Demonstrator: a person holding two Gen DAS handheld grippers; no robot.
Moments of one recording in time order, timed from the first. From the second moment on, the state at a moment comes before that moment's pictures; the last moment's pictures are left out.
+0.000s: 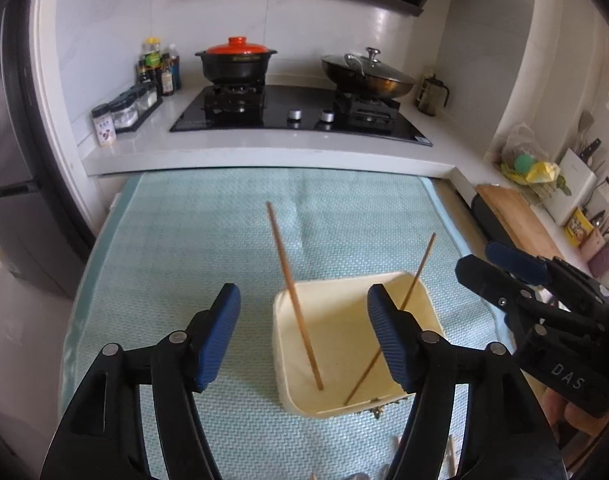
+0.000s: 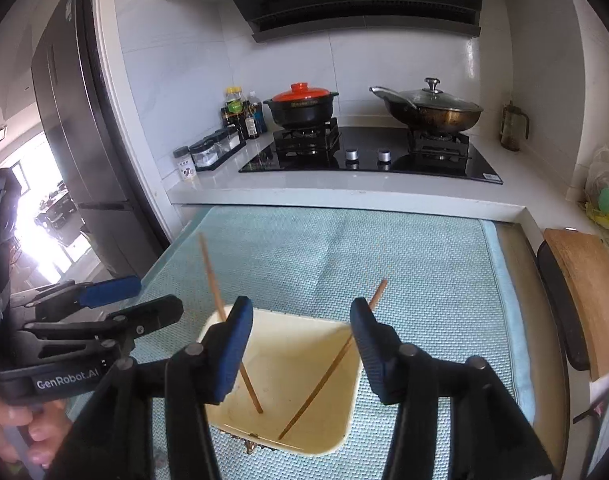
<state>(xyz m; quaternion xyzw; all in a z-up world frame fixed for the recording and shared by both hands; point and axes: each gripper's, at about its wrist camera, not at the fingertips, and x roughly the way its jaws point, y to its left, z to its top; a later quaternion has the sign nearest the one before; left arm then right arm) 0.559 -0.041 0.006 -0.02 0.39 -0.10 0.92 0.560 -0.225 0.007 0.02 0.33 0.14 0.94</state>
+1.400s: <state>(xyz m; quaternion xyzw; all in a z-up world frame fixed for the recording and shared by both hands) 0.240 0.080 -0.146 -0.08 0.45 -0.03 0.89 0.262 -0.324 -0.156 0.07 0.43 0.06 0.90</state>
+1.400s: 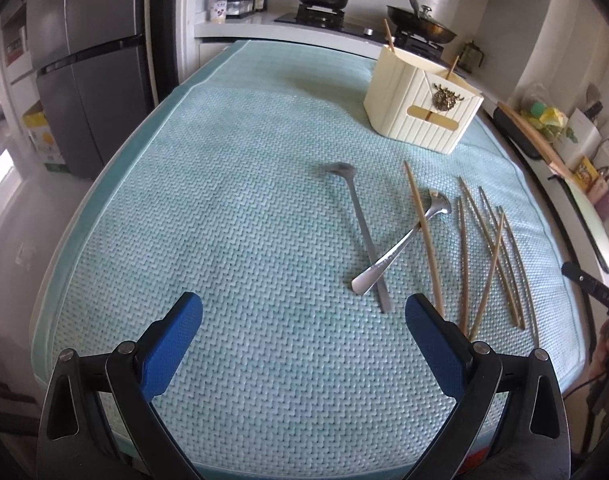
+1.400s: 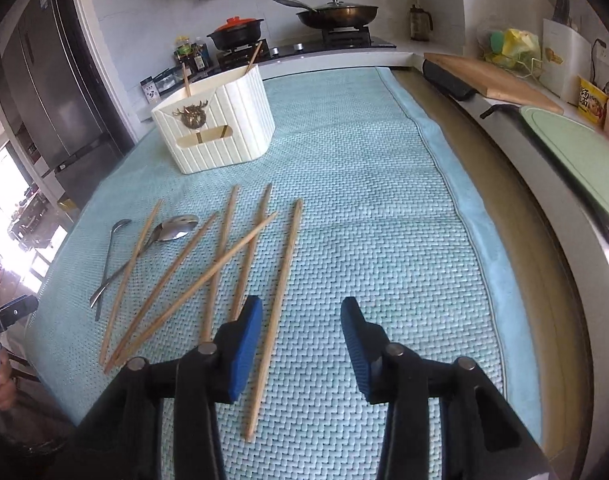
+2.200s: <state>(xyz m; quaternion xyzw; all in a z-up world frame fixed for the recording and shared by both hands) 0.263 0.086 -0.156 -0.10 0.47 -0.02 0.88 0.401 -0.279 -0.202 -0.02 0.49 0.06 0.87</state>
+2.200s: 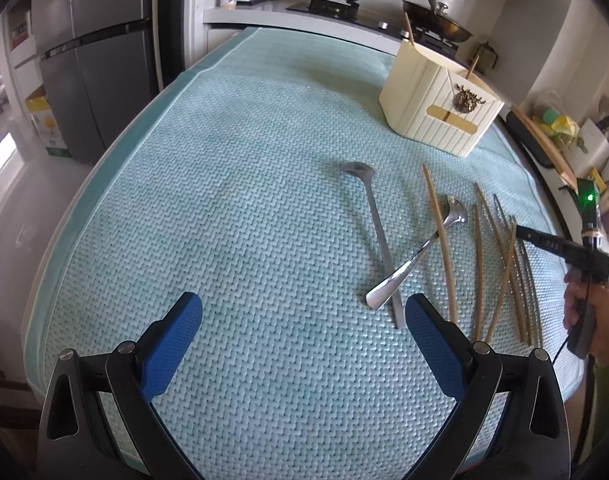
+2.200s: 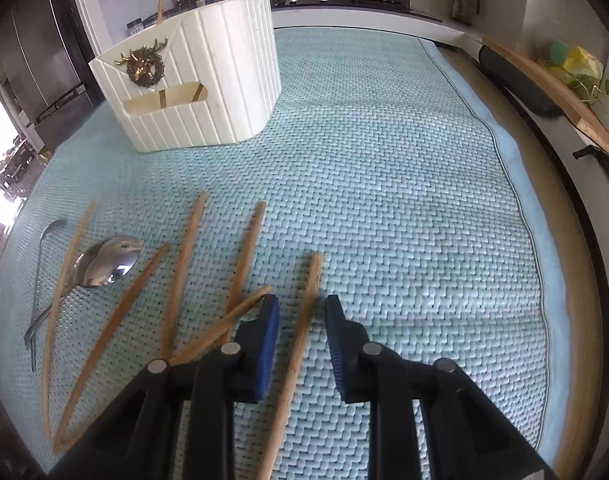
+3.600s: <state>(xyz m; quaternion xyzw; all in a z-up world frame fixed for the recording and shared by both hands) 0.405 0.043 -0.155 -0.09 0.51 -0.12 0.85 0.324 -0.332 -0.107 0.07 0.39 0.06 0.91</state>
